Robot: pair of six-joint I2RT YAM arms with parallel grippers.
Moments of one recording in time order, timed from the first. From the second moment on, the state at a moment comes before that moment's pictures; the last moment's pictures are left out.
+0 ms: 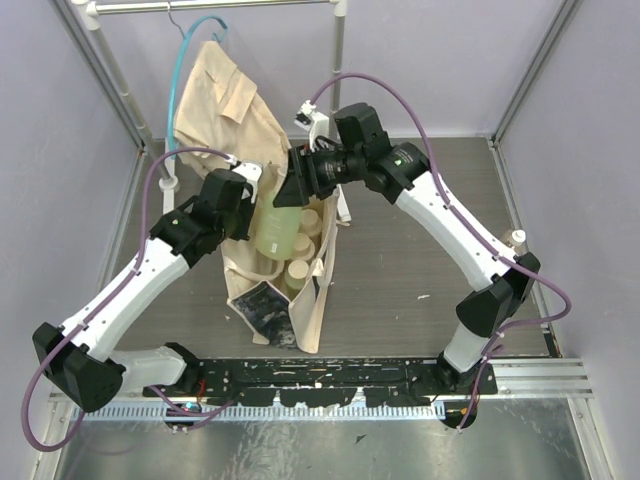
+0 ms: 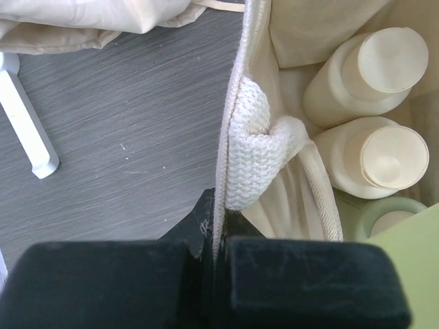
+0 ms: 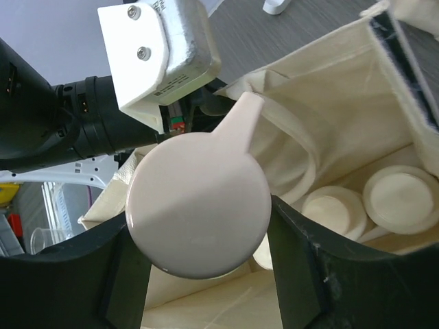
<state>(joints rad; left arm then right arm) -0.60 1.22 1.22 -0.72 -0.29 -0.08 0.66 1.69 1.93 -0.75 -0.59 0.32</state>
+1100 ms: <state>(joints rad) -0.60 1.19 1.26 -0.78 -0.24 -0.09 0.85 1.53 1.49 -0.63 -0.49 0.32</state>
